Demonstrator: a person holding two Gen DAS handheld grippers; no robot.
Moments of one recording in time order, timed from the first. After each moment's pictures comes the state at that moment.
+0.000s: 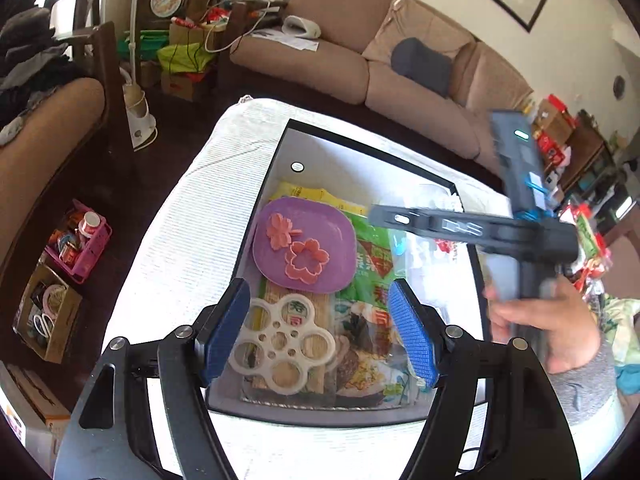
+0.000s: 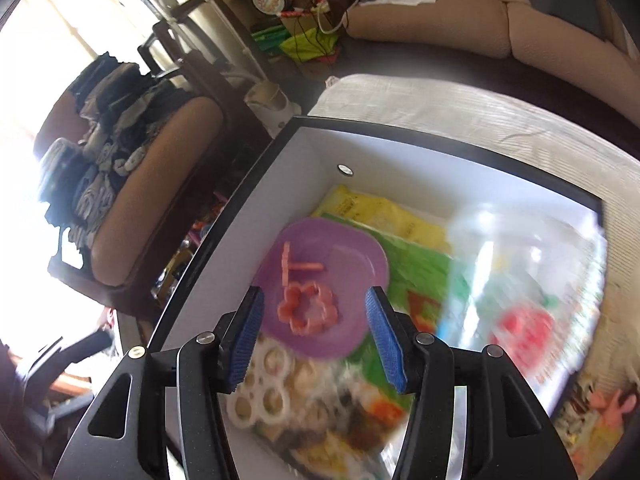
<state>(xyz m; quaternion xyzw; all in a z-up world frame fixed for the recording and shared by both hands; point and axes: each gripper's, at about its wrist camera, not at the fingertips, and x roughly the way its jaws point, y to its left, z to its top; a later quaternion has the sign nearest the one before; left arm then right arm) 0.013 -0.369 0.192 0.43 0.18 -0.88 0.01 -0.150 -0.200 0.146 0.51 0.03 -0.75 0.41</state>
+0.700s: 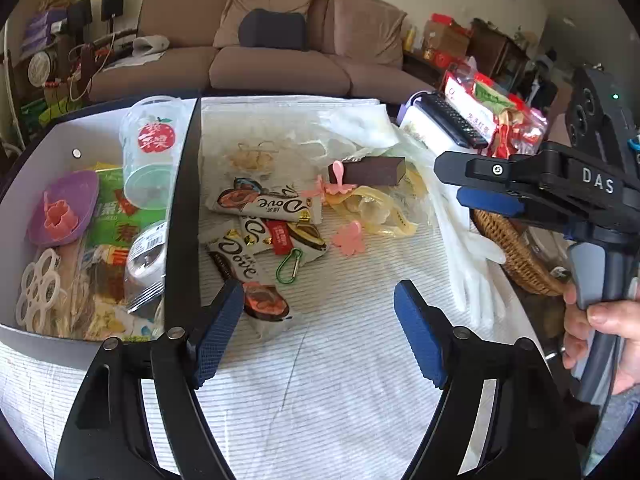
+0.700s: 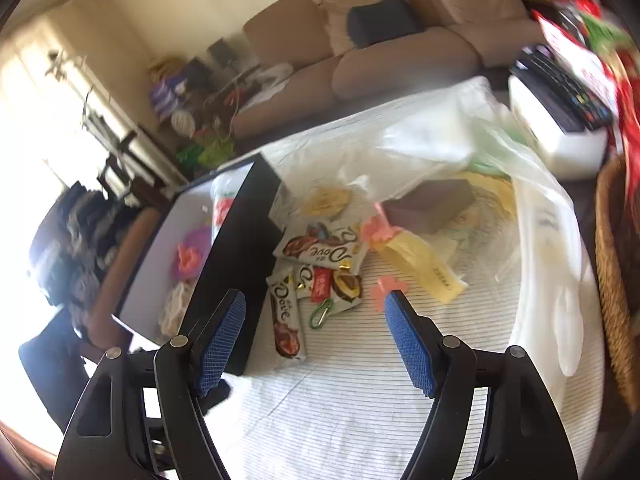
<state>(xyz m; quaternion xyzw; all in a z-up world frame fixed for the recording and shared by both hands) 0.055 -0.060 0.135 0.40 0.04 -0.90 -0.15 -0.043 0.161 0.153 0.42 -0.16 -0.85 0.26</state>
